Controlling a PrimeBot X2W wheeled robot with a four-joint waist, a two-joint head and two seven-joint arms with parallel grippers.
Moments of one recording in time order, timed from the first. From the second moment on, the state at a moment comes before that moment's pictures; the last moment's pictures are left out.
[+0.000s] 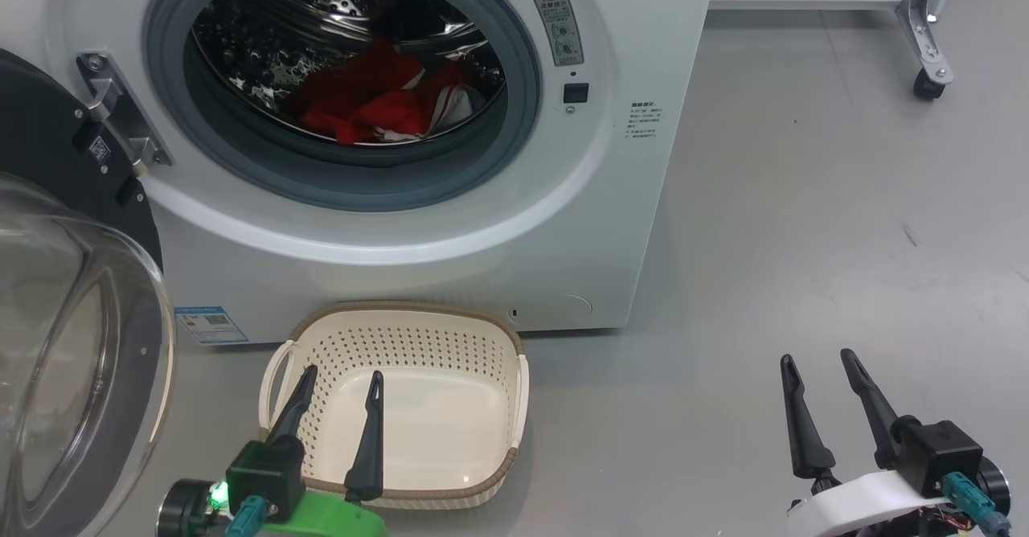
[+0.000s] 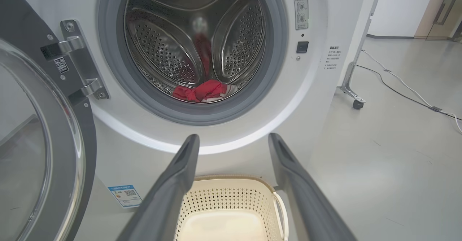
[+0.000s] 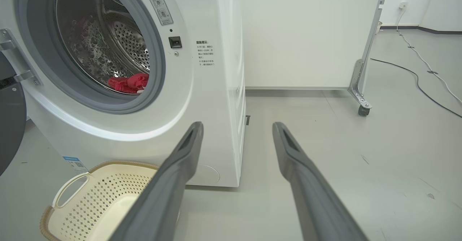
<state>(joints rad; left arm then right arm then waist) 0.06 0.05 -0.29 0.03 -0.26 0.10 -0.13 0.11 -0.04 0.05 0.13 0.21 0.08 -0.26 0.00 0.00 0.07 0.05</state>
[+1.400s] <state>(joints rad) -0.76 0.19 -0.14 0.32 -0.46 0.01 0.33 -0.18 -0.04 0.12 0.01 0.31 0.11 -0.26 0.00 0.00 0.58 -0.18</state>
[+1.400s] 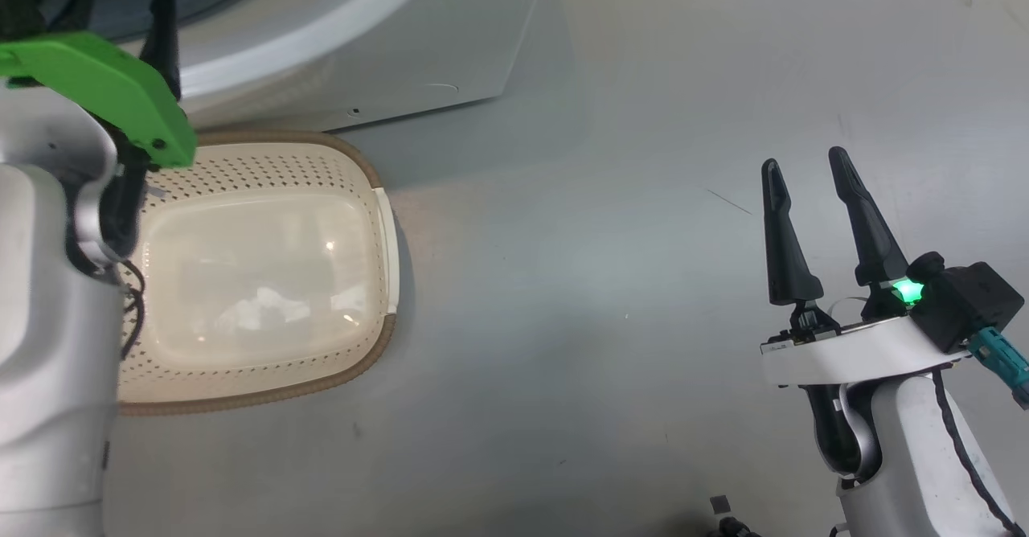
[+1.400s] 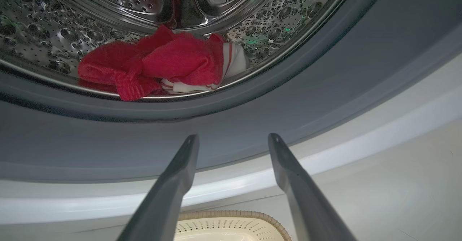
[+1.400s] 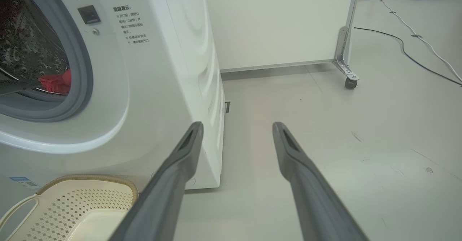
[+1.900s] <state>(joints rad) -1.03 0.30 -0.08 0.34 -0.46 0.00 0.45 -0.24 -0.04 0.18 0.03 0.37 0.11 -0.26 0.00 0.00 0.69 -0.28</state>
